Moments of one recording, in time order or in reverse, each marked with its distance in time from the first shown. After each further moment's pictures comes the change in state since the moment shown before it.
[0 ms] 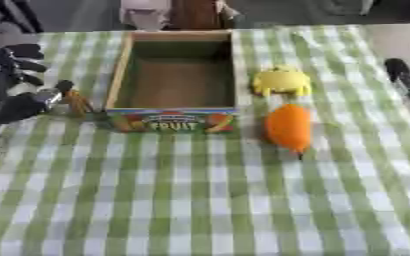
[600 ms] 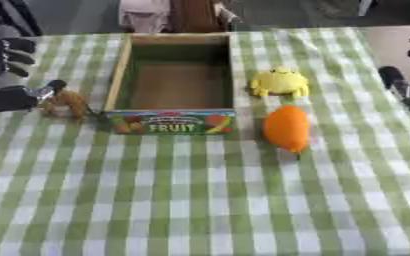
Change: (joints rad) left arm -0.100 0.156 -0.031 0.083 -0.170 0.074 -0.127; right arm 0.009 0.005 0.006 0.005 0.006 0.001 0.023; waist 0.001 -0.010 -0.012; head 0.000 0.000
